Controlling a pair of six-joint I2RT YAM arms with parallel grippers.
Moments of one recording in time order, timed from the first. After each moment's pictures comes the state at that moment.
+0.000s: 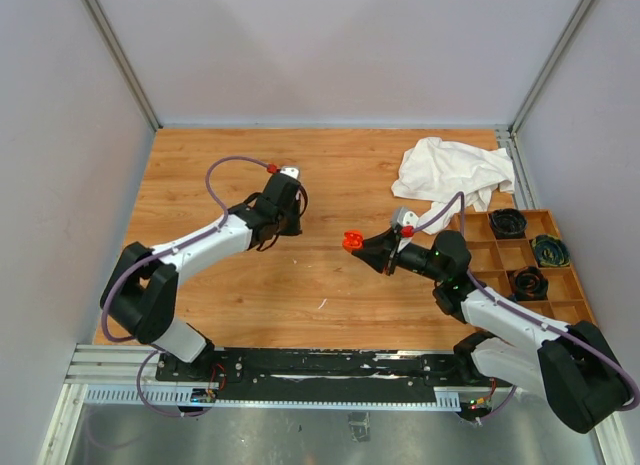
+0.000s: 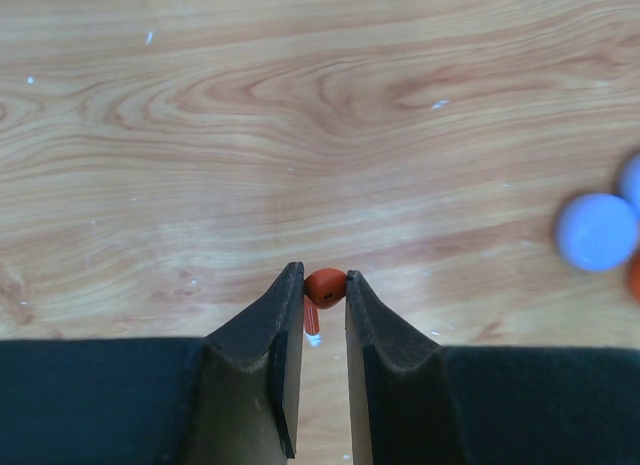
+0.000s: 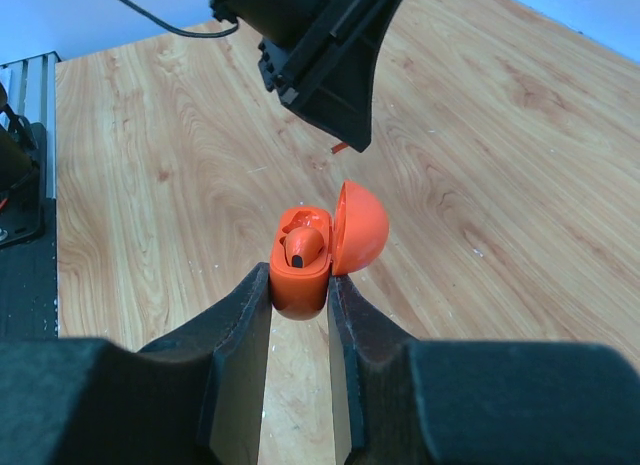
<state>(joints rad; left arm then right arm) -0.58 1.56 1.02 -0.32 -0.21 -0.41 0.53 1.04 0.31 0.71 -0.64 0.04</state>
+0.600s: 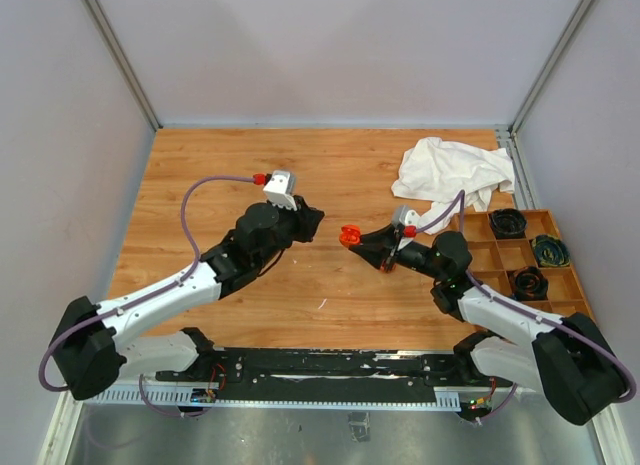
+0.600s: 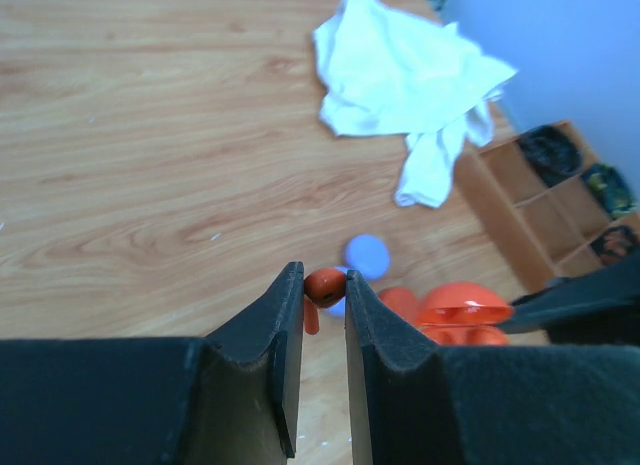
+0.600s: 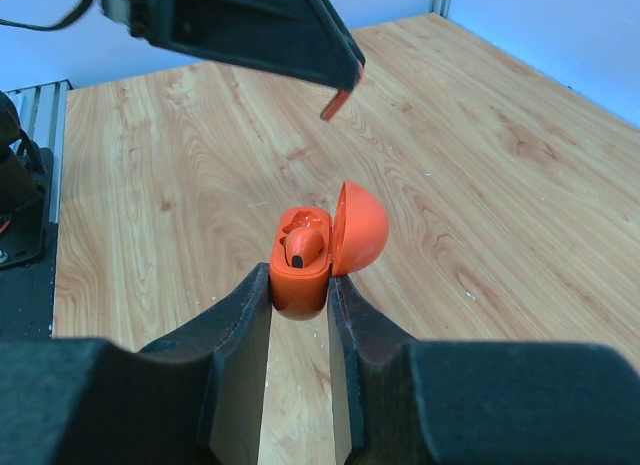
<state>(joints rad) -0.81 1.15 0.75 0.19 -0.27 -0.44 0.54 1.08 0.32 0.84 -0.64 0.05</state>
